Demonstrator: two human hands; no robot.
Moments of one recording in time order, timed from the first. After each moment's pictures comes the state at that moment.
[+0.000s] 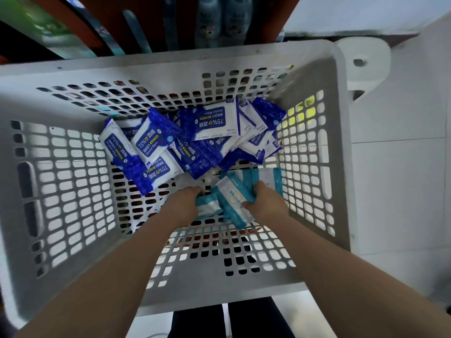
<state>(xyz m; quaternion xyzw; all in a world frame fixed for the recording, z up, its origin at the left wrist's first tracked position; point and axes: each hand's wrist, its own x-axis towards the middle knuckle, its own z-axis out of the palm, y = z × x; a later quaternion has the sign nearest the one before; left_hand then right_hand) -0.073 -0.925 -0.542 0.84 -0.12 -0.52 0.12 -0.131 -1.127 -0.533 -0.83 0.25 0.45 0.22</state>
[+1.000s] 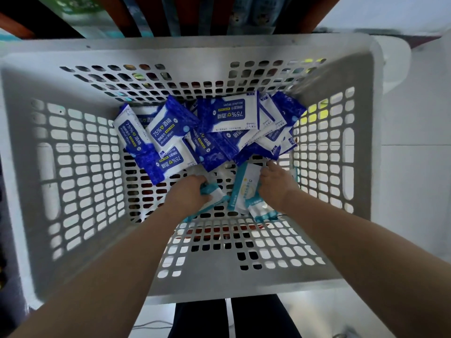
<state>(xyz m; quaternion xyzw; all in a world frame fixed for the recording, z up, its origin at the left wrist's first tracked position) -0.068 -0.910 -0.541 0.86 -0.07 -0.47 0.15 -0.095 -1.127 -0.531 -0.80 -0.33 0.44 -0.25</state>
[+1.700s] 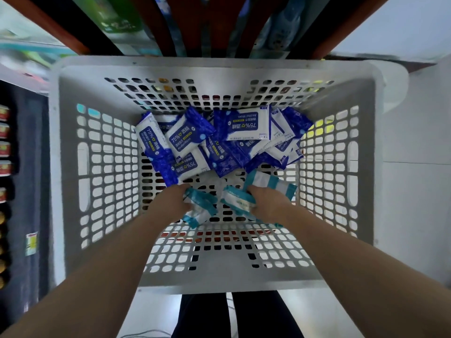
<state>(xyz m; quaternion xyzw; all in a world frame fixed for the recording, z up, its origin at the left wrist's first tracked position) -0.067 -0.853 -0.512 0.87 0.00 -0.48 0.14 -0.098 -1.089 -0.506 -0.83 0.02 0.53 0.16</state>
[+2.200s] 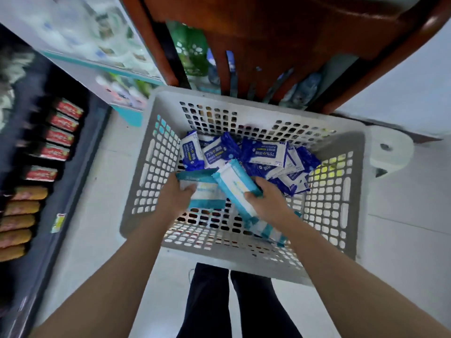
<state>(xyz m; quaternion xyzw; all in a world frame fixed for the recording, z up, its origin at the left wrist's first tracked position) -0.083 -0.838 -0.411 0.79 0.30 -0.24 0.48 -0.083 -1.054 -0.417 -0.82 0.12 0.34 0.45</state>
